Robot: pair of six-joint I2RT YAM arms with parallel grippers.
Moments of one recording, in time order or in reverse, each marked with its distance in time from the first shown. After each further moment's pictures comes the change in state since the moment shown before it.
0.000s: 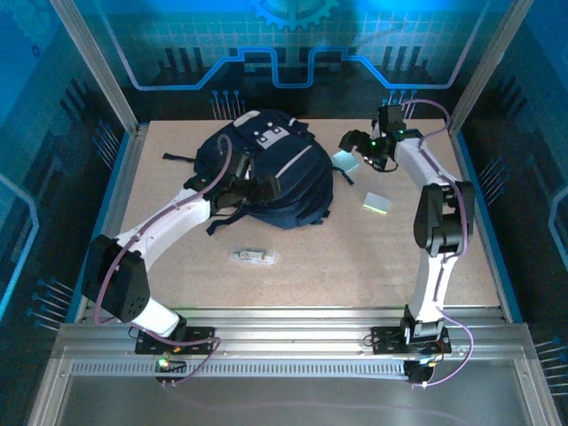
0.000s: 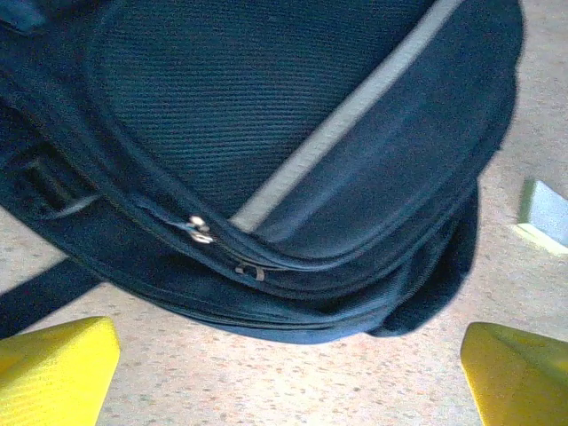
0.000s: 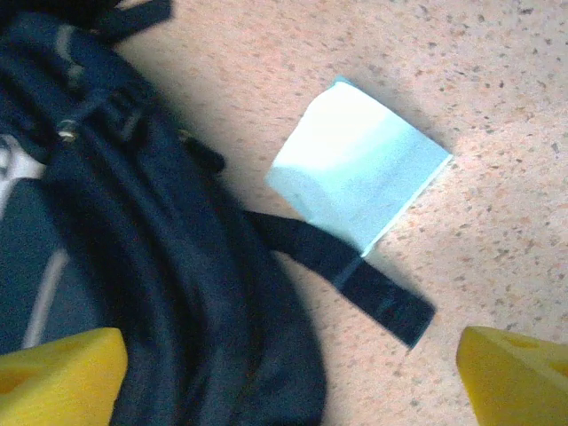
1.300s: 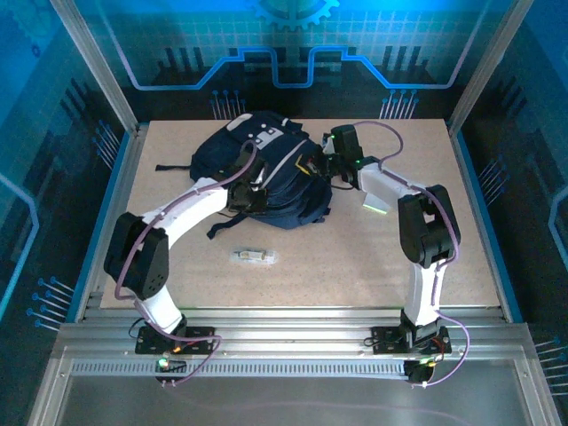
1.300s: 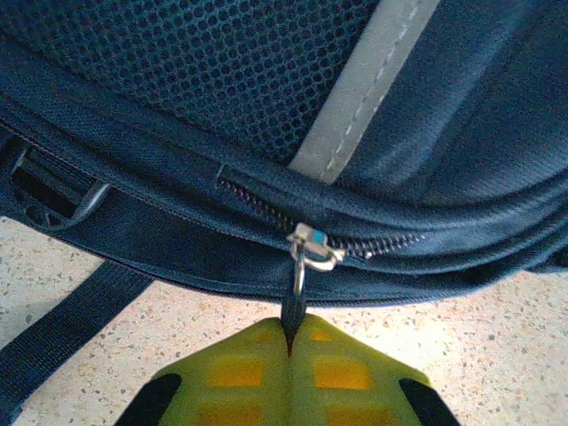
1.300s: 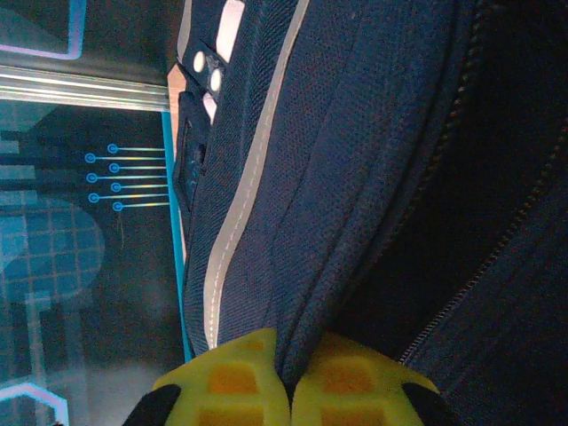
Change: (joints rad) left arm 0.000 0.175 0.111 -0.229 -0.033 0.262; right arm 0.265 -0.100 -0.304 0.548 -0.220 0.414
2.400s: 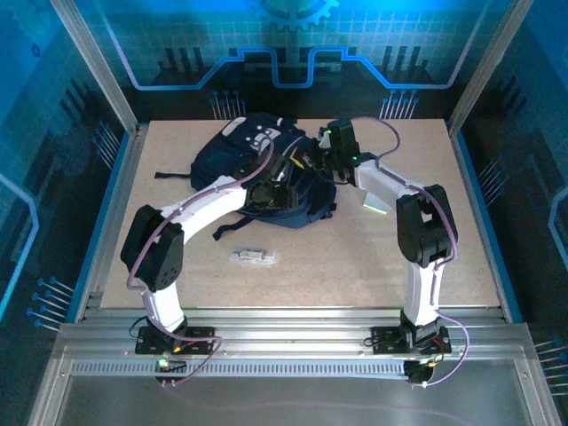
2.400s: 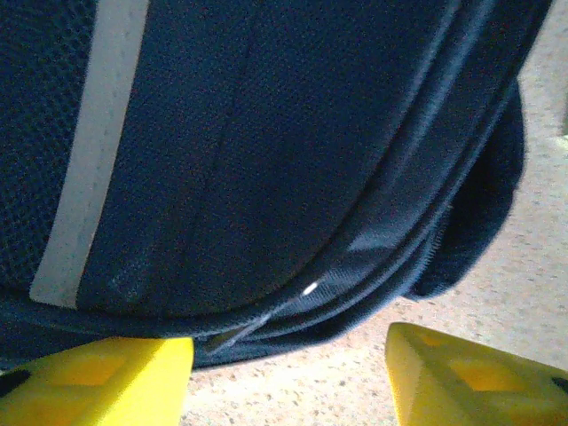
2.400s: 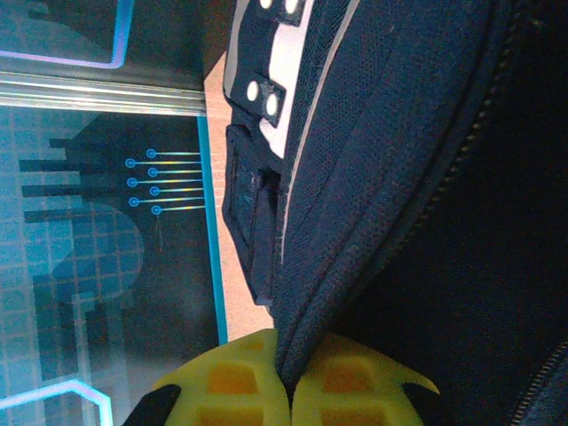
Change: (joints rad) left arm -0.104 0.139 0.135 0.093 0.042 -0.174; right arm 0.025 0.014 0.053 0.034 -0.022 0.089
